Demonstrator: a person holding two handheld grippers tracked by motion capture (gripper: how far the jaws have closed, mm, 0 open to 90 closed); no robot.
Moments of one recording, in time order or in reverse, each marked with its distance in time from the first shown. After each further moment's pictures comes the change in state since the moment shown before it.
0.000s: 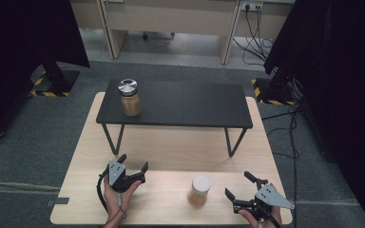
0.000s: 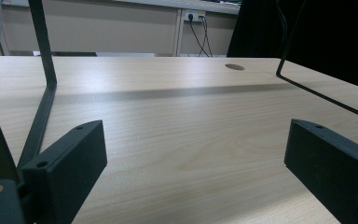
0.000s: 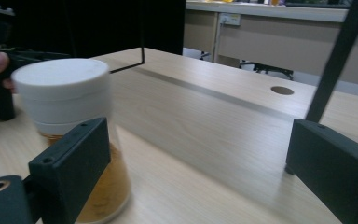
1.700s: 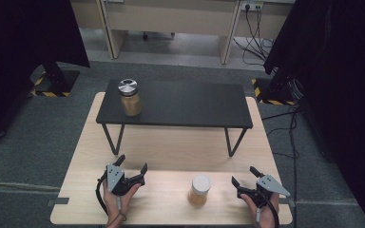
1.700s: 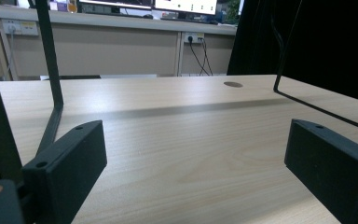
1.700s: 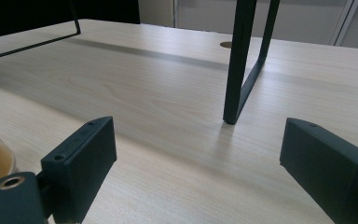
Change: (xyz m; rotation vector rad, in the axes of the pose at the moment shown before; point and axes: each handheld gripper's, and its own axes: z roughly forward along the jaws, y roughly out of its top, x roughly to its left) left arm -0.004 -0.016 -0.007 -0.090 0.005 0.034; right arm -0.030 -0.032 0.030 0.084 -0.158 0.086
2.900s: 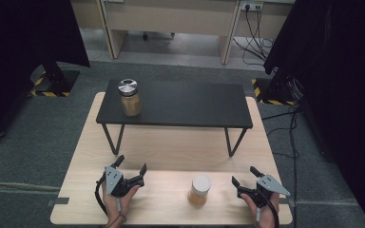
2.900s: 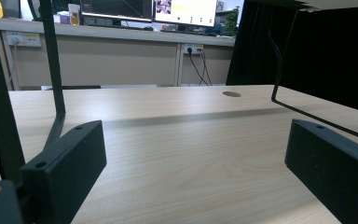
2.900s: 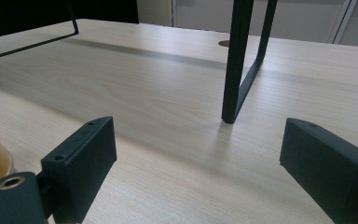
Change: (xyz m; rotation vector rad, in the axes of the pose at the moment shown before) left arm 0.001 -0.009 -0.005 -0.050 -0.003 0.000; right arm 0.001 0.001 0.000 0.006 -0.006 0.006
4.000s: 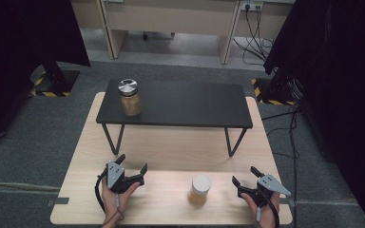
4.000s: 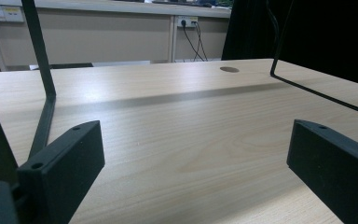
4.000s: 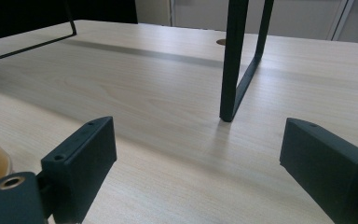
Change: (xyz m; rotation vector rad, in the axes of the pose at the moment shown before) left arm 0.009 0.018 0.009 0.105 -0.032 0.013; right arm -0.001 0.000 0.000 0.001 -0.004 0.019
